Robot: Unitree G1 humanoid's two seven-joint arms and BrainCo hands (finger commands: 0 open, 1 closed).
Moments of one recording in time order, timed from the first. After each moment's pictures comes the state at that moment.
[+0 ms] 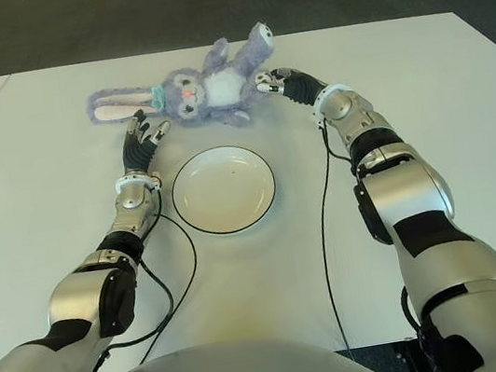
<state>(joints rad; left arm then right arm) -0.62 0.03 0.16 1.22 0.10 -0.51 0.16 -0.99 -0.42 0.22 1.30 -0.39 -0.32 0.19</state>
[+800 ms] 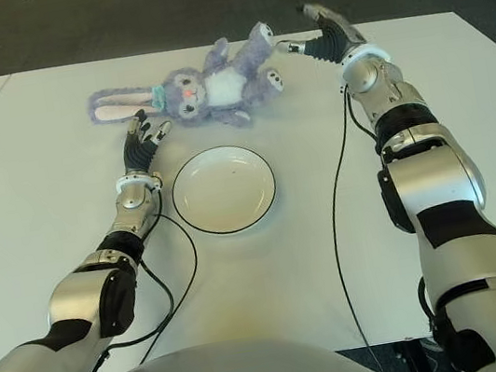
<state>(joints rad) -0.62 0.03 0.15 1.22 0.10 -0.51 0.16 -1.03 -0.55 0.25 1.19 -0.49 -0.40 -0.16</state>
